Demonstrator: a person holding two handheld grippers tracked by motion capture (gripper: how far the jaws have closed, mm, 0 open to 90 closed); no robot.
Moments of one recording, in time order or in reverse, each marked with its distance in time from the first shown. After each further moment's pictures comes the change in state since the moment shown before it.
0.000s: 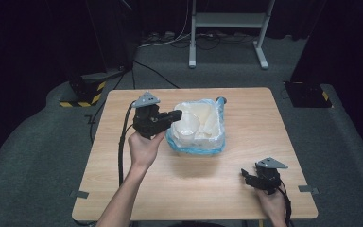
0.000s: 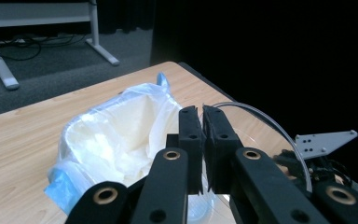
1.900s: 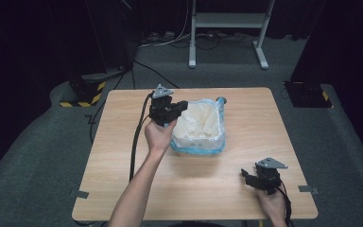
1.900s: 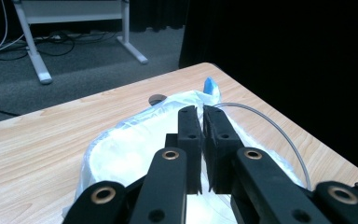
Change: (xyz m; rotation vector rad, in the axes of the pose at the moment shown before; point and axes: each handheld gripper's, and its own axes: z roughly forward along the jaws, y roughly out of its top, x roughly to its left) left arm 0.033 -0.006 0.071 0.001 0.127 -0.028; right arm 0.000 0.000 0.000 -0.001 0.000 -0.002
